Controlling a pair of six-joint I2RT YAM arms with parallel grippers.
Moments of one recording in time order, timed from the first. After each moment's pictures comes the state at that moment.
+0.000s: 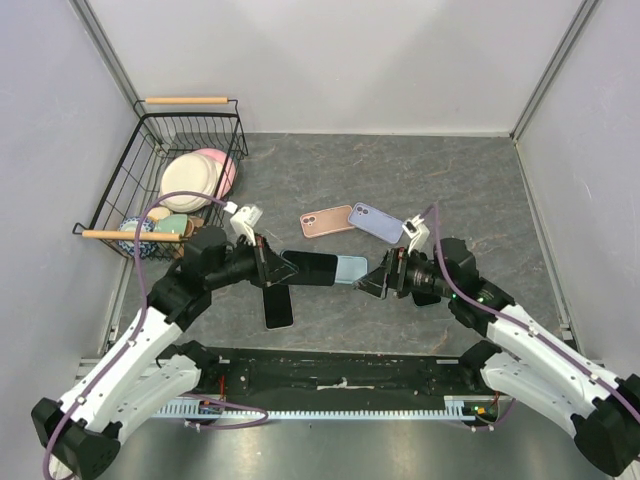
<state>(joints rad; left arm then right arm) -0.55 0.77 0.71 -0.37 0.38 -0.56 0.61 0.84 0.50 -0.08 -0.44 0.72</state>
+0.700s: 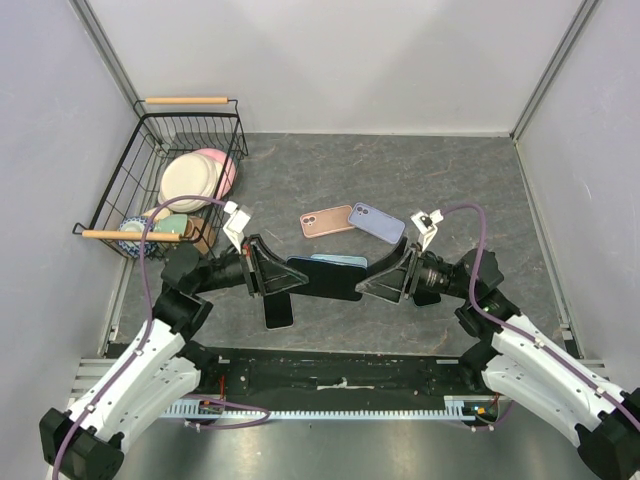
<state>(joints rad) -0.48 0.67 0.54 0.31 0.90 -0.87 0.61 0.73 0.47 0.40 -0.72 0.96</state>
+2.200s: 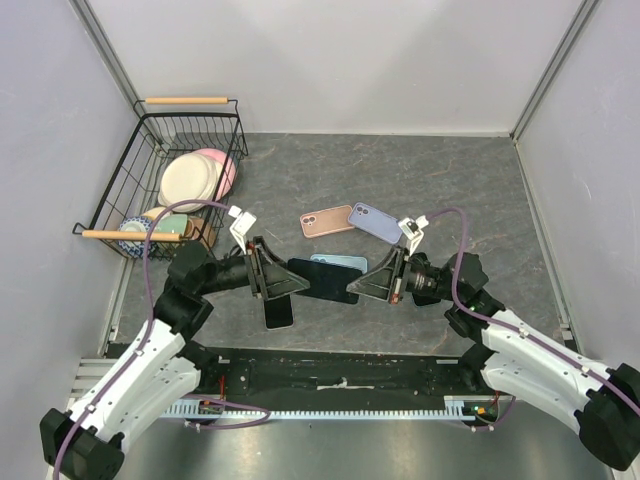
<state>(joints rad) -0.47 0.67 0.51 0.22 0.88 -0.86 0.68 0.83 0.39 0.60 -0.70 1.01</state>
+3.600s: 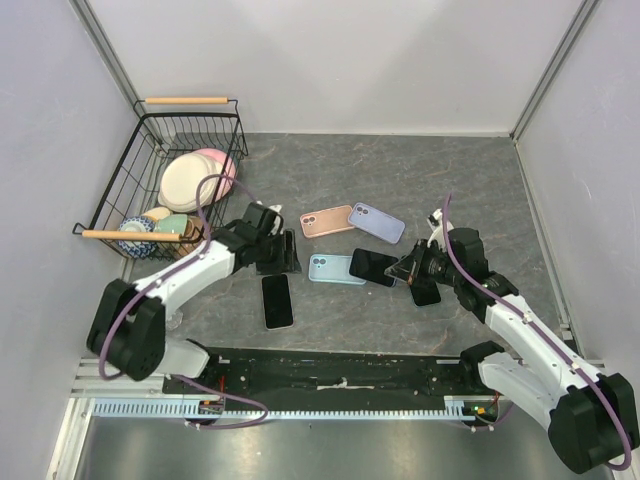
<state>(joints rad) -0.49 1.34 0.82 -0.48 0.16 -0.51 0.35 0.90 0.51 -0.20 -0.44 0.66</state>
